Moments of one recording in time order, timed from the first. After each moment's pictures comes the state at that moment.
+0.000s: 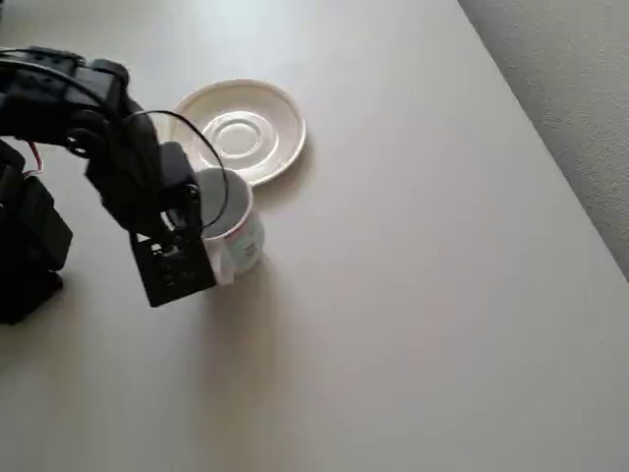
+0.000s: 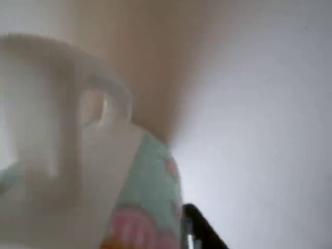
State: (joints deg) arm 18.1 116.5 120.9 77.0 -21.4
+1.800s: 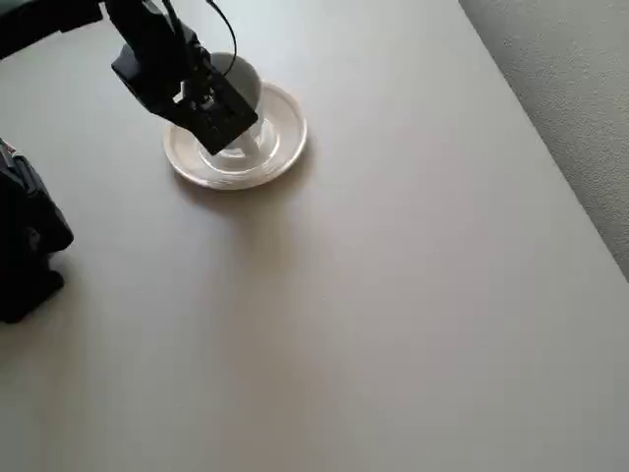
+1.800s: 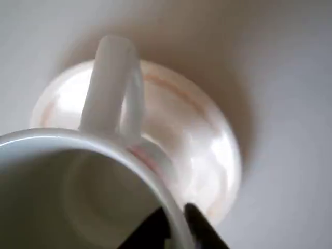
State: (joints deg) arm -15.5 103.4 102.5 77.3 -8.4
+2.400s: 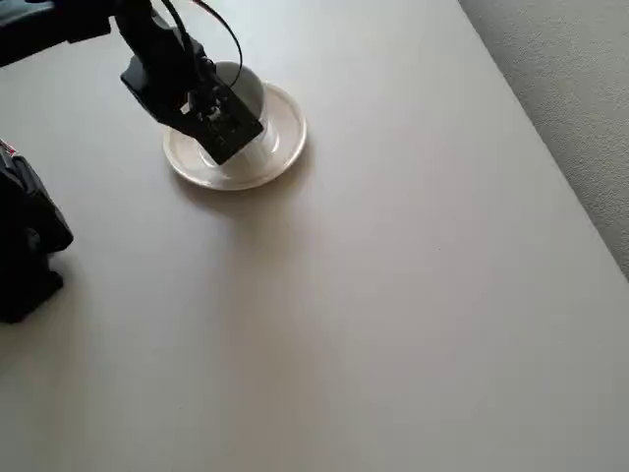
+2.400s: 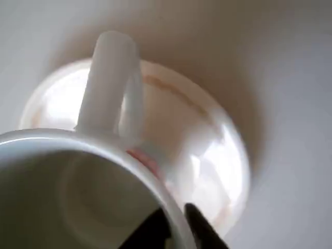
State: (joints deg) arm -15.4 100.7 104.4 73.5 -8.5
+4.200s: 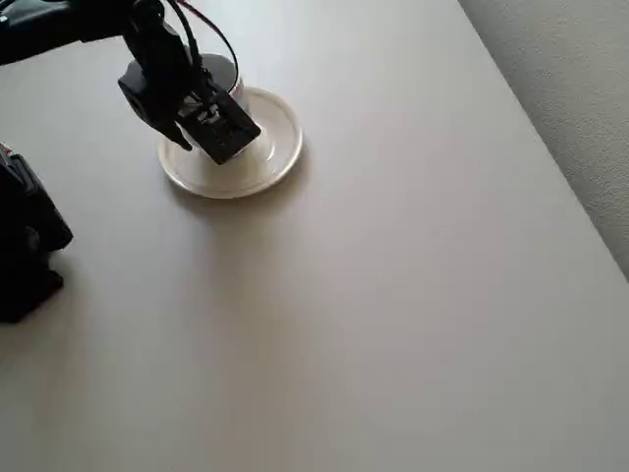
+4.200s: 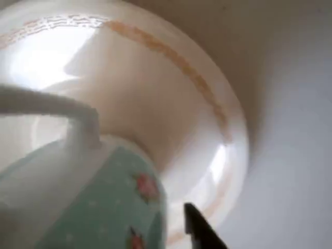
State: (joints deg) arm -18.9 95.8 104.1 76.6 -10.2
